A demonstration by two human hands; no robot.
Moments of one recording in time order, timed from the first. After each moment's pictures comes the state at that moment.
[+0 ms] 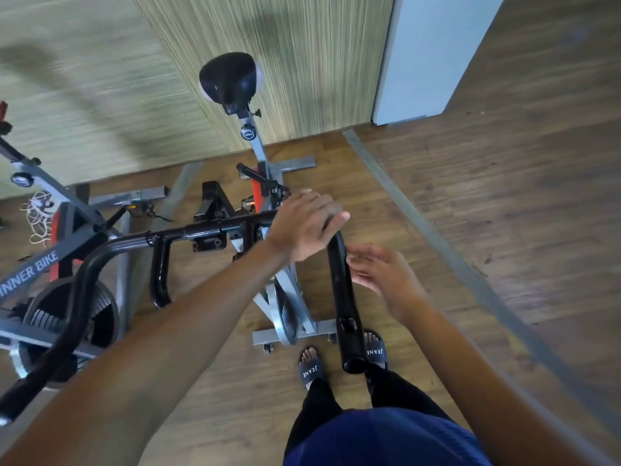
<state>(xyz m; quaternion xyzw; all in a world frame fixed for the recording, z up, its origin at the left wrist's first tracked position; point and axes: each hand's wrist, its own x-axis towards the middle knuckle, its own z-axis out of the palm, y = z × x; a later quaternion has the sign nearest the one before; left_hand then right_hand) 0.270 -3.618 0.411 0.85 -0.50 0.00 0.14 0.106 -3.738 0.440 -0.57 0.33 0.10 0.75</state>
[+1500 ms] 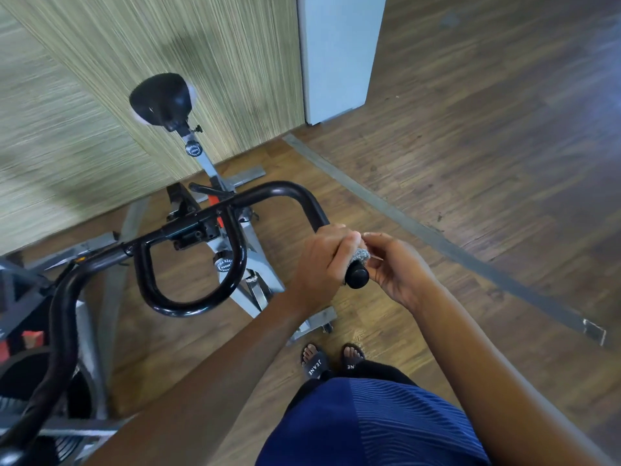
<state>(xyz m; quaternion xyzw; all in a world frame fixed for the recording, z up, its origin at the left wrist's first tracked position) 0.125 -3.582 0.442 0.69 -0.45 -0.20 0.53 0.031 -3.683 0.465 -0.33 0.48 -0.08 0.81</state>
